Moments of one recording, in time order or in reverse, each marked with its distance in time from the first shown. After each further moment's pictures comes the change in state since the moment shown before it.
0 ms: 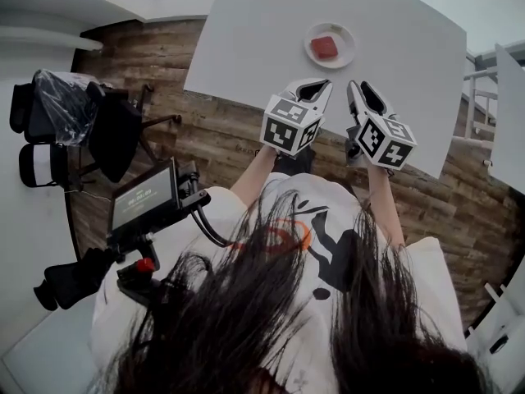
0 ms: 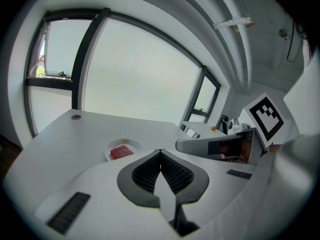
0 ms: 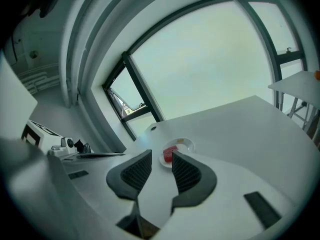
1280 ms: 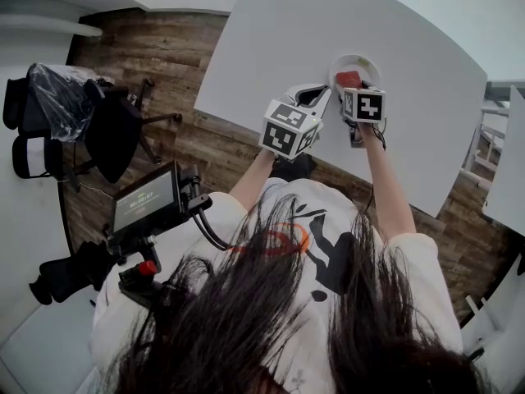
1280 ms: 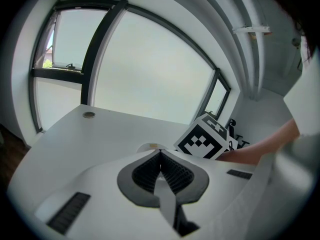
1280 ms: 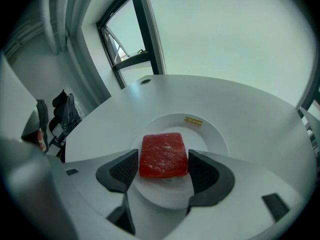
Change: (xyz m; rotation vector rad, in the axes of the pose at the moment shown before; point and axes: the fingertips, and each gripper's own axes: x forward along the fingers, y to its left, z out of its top) left arm 0.019 0.098 0.013 -0.064 0.014 0.030; right arm 0.181 -0.032 -0.059 -0.278 0.488 -0.122
